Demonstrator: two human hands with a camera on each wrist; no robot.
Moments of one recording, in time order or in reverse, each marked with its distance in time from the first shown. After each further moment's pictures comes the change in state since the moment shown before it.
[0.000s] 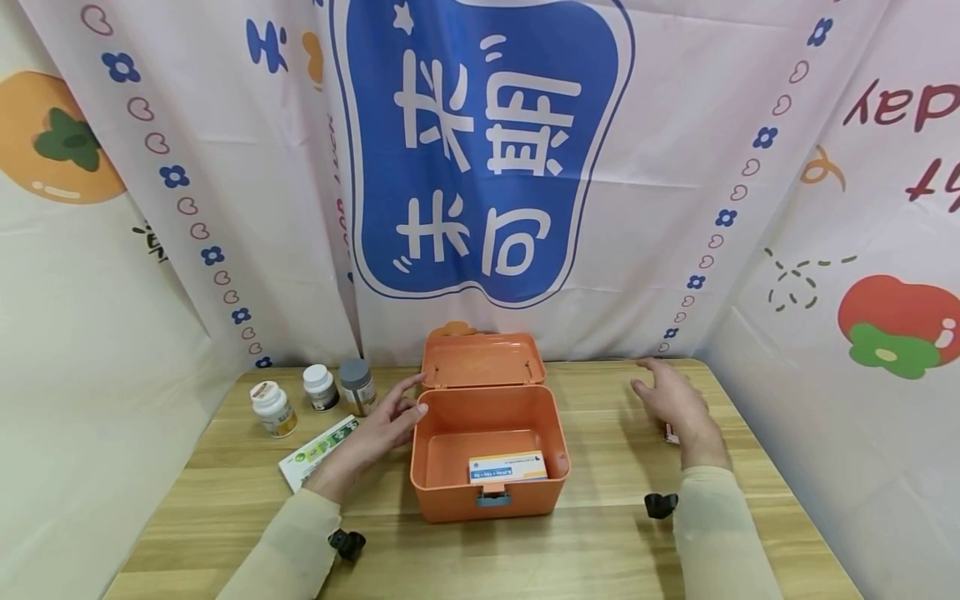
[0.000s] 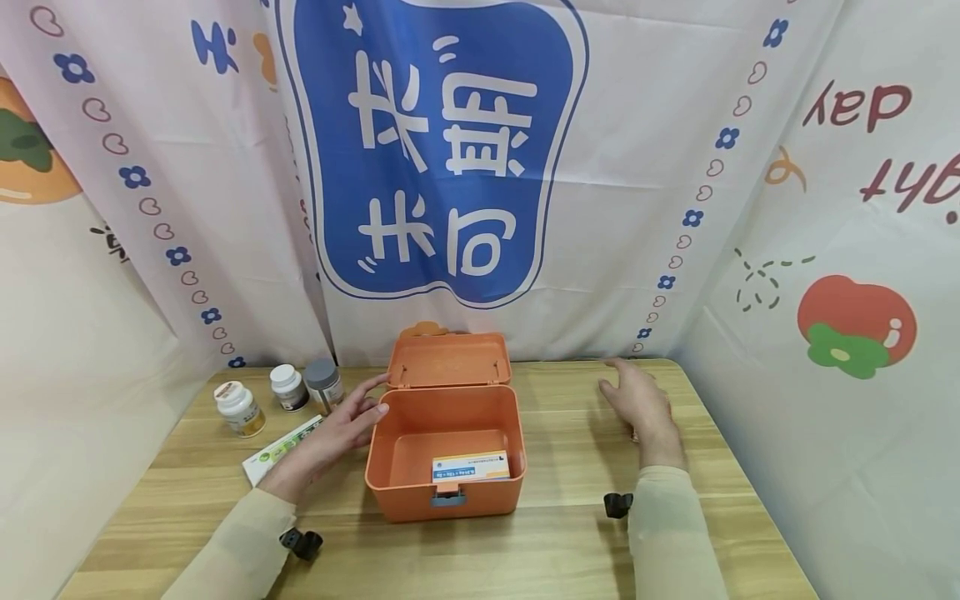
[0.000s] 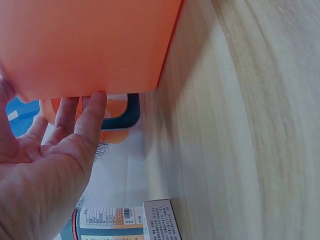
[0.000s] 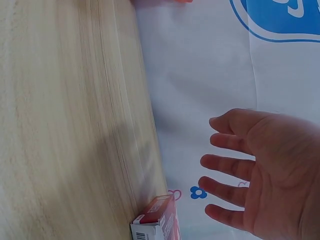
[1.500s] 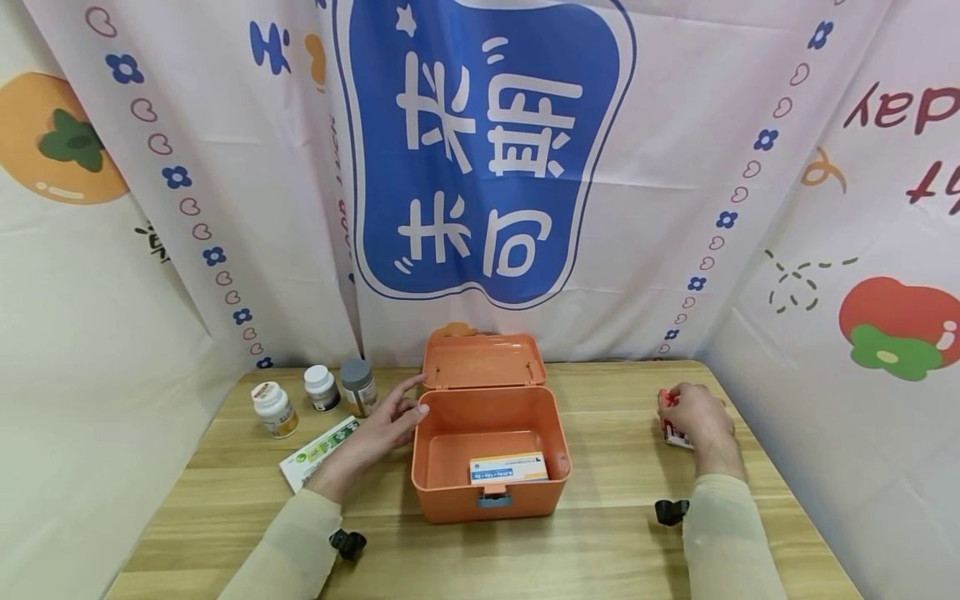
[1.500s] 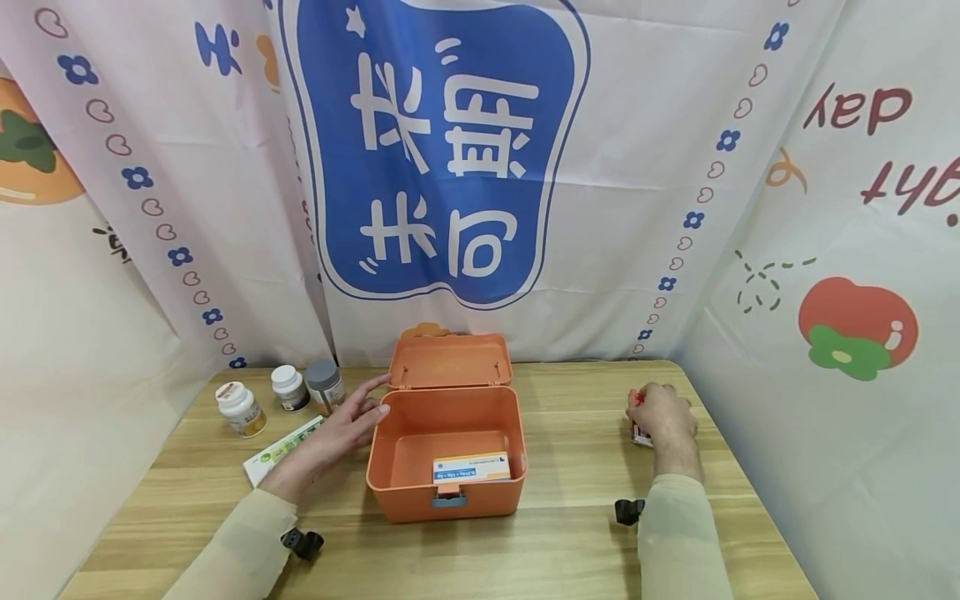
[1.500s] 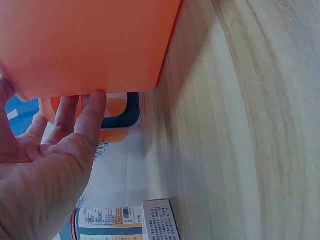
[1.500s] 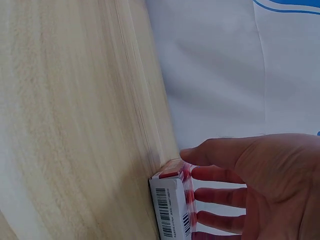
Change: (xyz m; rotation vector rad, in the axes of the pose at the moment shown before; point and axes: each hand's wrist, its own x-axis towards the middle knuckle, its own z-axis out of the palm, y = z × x) left_hand 0.000 0.003 0.000 0.003 0.007 -0.016; right_hand -0.017 0.035 -0.002 -0.075 -0.014 0.269
